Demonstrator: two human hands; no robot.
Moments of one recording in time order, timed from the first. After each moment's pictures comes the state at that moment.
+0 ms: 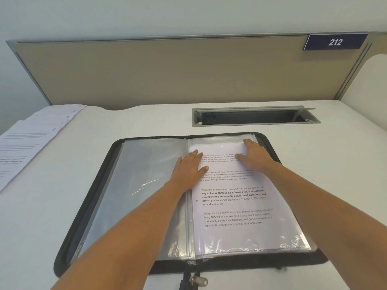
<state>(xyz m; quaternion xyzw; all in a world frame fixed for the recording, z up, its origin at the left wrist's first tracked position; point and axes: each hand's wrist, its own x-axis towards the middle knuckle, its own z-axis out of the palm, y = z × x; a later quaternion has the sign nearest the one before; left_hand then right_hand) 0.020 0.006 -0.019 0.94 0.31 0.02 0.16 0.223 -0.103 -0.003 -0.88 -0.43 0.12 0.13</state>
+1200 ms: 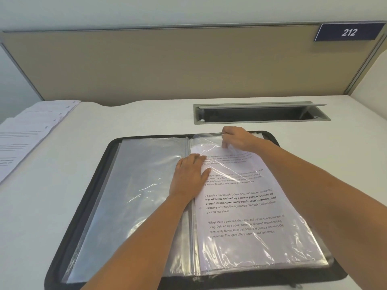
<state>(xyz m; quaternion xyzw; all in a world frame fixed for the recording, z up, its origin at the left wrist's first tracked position) 0.016 0.002 -0.031 0.93 0.31 0.15 0.13 0.215 -0.040 0.032 -0.78 -0.51 0.26 0.26</state>
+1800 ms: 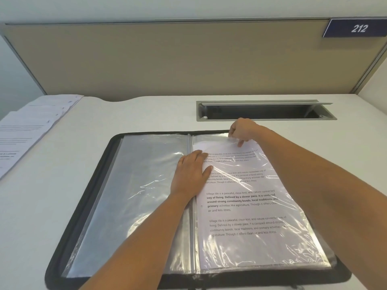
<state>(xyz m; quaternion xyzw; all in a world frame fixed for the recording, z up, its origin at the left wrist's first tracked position) 0.014 -0.001 -0.028 0.93 0.31 0.16 0.15 0.226 -0.016 0.043 -0.86 -0.44 0.24 0.09</state>
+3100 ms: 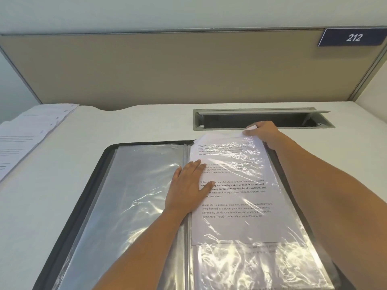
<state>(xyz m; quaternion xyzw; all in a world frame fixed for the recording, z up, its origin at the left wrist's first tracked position) 0.014 0.001 -0.033 0.93 0.31 0.11 0.15 0.295 -0.036 0.027 -0.85 -0.26 0.24 0.40</state>
